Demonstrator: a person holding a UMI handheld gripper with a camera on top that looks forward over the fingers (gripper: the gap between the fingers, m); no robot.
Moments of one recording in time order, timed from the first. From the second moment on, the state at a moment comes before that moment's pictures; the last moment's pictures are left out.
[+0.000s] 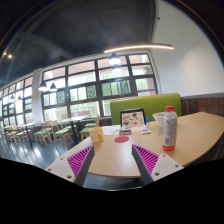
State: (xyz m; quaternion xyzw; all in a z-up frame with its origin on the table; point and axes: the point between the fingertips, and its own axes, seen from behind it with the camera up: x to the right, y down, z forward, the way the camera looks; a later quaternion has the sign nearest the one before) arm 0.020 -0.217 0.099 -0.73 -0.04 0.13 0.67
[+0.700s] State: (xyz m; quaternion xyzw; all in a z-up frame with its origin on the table) arm 0.213 -0.085 0.083 -0.72 0.03 -0.05 0.69
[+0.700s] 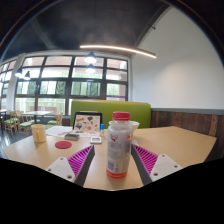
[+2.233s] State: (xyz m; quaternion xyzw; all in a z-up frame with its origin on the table) arm -0.058 0.096 0.194 -0.33 -0.54 -0.64 0.43
